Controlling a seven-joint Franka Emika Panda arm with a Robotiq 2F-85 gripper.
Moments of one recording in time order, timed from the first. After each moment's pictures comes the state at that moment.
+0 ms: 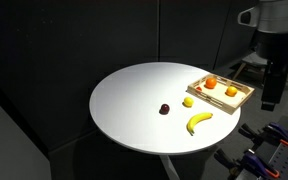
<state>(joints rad) 0.23 -0.67 0.35 -2.62 0.09 1.72 0.23</state>
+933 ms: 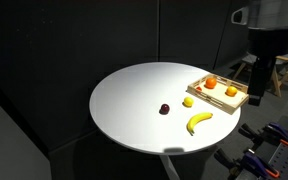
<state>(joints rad) 0.23 -0.62 0.29 -2.61 0.10 1.79 0.22</state>
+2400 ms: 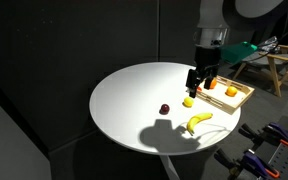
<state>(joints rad) 0.15 -0.19 0.18 -2.49 0.13 2.25 0.21</state>
